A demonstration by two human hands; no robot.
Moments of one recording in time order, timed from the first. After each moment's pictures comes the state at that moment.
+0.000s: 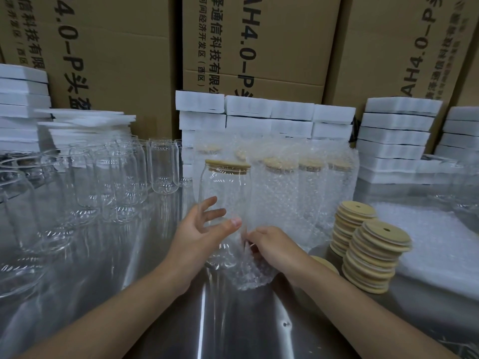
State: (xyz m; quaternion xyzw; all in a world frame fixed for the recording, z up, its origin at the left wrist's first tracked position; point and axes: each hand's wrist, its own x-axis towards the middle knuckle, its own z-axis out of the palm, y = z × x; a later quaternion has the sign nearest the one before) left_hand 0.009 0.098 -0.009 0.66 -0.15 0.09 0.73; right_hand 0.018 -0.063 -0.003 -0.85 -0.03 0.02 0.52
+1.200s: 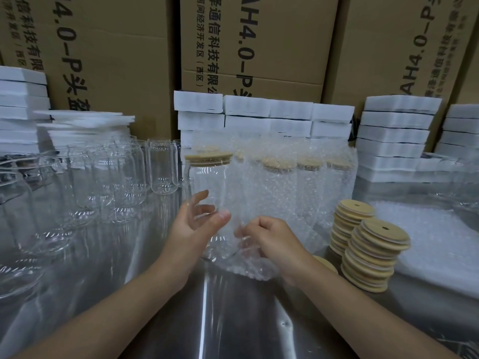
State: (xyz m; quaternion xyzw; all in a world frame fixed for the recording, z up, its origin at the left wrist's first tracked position) left_hand 0.019 0.102 -0.014 0.62 -0.15 0.14 0.76; right_hand 0.009 -0.059 0.005 -0.80 -0.04 -0.04 0.60
